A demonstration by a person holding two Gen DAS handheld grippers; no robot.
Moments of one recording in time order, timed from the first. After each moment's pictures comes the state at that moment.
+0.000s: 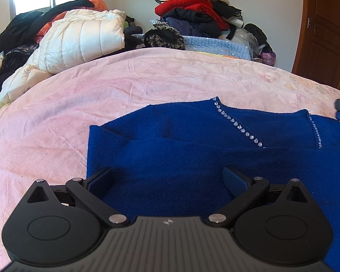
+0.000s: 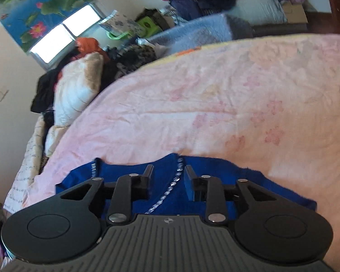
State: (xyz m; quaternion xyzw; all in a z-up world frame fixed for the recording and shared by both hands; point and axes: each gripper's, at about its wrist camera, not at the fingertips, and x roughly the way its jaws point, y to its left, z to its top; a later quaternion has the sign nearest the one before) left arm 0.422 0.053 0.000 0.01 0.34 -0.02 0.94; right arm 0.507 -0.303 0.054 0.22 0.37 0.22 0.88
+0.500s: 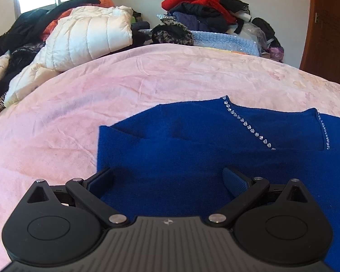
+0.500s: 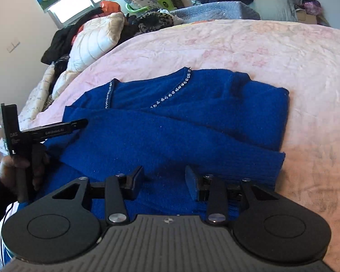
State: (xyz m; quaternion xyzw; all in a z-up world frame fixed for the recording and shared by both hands) left arm 0.422 0.053 0.011 0.03 0.35 0.02 0.94; right arm 0.410 -0.295 0.033 0.13 0.42 0.18 0.88
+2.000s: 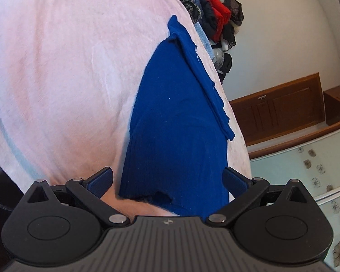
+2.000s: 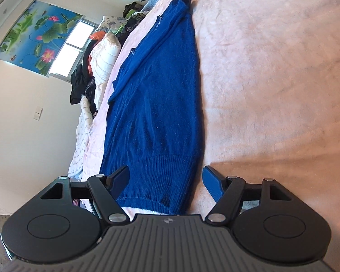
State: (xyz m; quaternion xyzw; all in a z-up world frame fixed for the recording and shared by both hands) left arm 0.013 0.207 -0.017 -0.47 0.40 -0.16 0.77; right arm 0.062 -0.350 0.005 0.41 0.43 0.18 0.78
